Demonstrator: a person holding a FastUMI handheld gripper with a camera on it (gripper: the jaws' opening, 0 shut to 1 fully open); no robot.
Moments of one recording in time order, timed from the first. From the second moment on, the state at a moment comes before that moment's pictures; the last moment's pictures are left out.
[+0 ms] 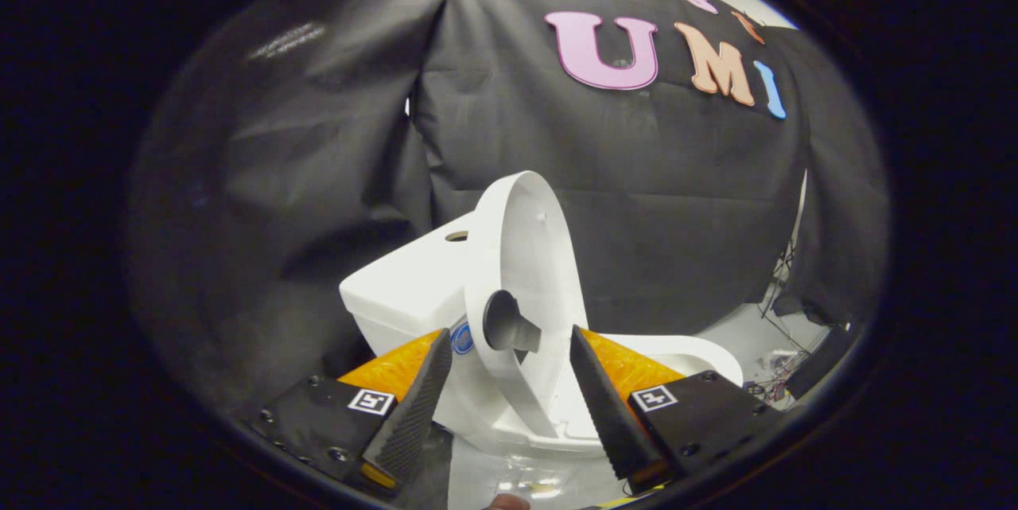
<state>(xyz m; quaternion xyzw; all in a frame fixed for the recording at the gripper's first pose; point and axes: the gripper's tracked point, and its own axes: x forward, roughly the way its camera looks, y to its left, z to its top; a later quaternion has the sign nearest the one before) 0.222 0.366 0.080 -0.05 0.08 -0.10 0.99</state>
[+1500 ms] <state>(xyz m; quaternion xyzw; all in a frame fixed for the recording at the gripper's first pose) 0.073 0.192 0.094 -0.12 0.05 -0.06 0.99</state>
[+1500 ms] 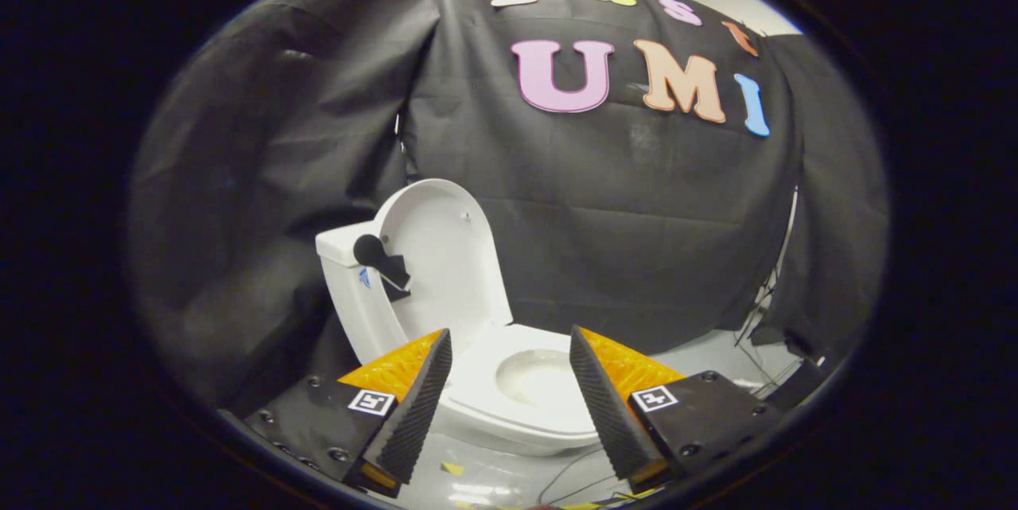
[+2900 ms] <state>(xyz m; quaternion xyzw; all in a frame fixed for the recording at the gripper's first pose) 0.026 0.091 0.112 -0.11 -0.06 -0.12 0.98</state>
